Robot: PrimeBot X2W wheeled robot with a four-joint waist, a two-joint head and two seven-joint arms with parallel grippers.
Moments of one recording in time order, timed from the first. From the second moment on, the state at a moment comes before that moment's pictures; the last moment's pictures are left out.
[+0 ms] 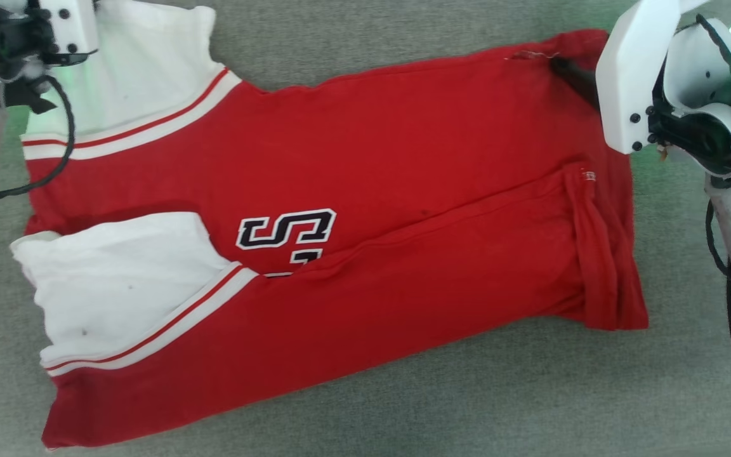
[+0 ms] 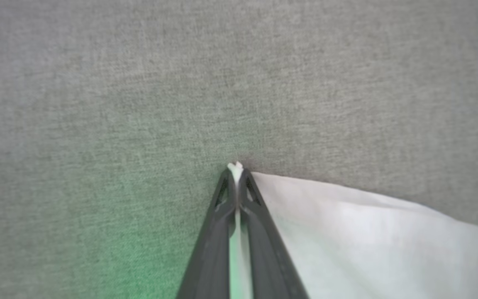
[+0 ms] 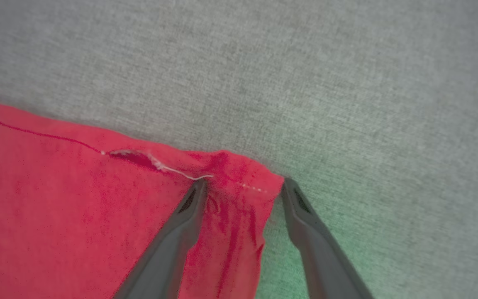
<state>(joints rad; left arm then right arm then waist) -1.29 0.52 -0.61 0.73 -0.80 0.10 0.87 -0.95 -0.33 0.33 0.28 0.50 0.13 0.96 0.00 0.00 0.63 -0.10</state>
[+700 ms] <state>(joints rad) -1.21 0.57 -0.64 0.48 -0.82 0.11 0.96 -0.75 -0.43 0.19 0.02 0.54 0.13 0.93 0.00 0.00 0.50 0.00</state>
